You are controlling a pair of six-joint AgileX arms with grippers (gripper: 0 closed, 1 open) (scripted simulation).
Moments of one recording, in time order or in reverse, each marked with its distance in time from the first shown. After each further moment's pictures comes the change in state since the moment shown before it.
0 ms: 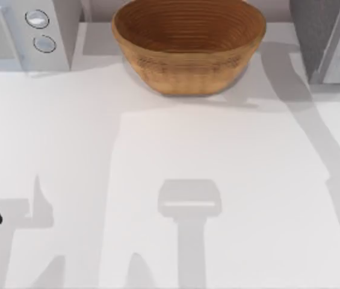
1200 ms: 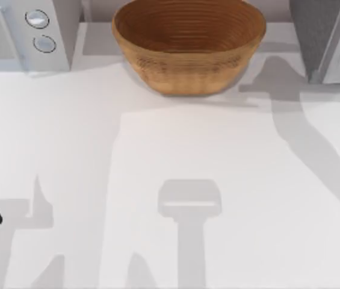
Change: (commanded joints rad) left arm 0.000 0.000 0.000 0.000 0.000 0.000; right arm 0.265 -0.438 -0.130 -0.307 0.258 0.001
